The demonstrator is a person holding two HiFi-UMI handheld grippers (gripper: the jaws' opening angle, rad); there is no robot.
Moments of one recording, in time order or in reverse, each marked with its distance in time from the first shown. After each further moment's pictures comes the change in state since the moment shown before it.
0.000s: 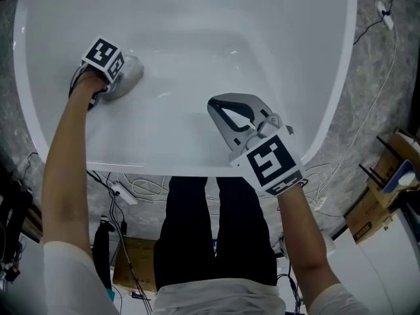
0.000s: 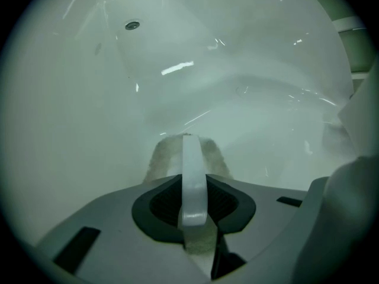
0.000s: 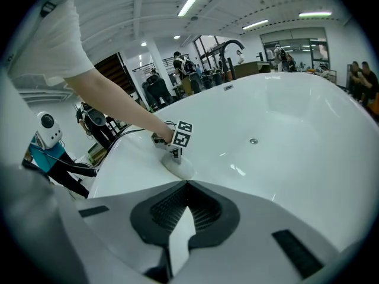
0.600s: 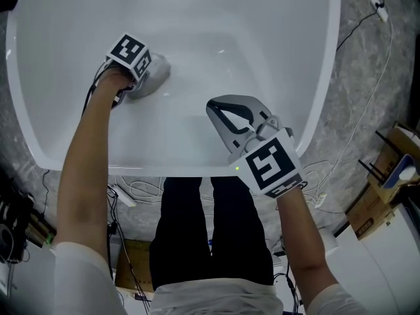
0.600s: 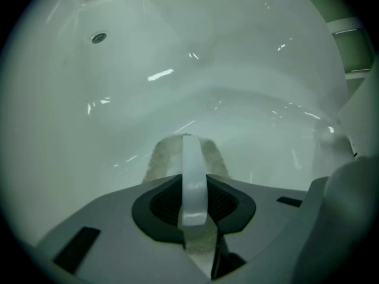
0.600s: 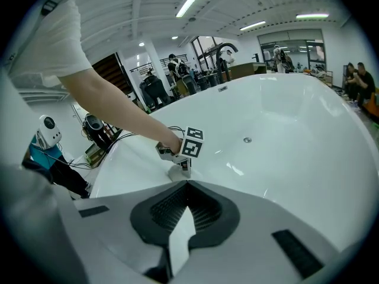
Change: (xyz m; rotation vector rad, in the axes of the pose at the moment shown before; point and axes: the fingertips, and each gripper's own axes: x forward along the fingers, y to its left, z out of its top) left arm 0.014 -0.101 0.070 0.066 -0.066 -0.113; right arm -0.028 -0.012 -0.016 0.009 -0.001 -0.024
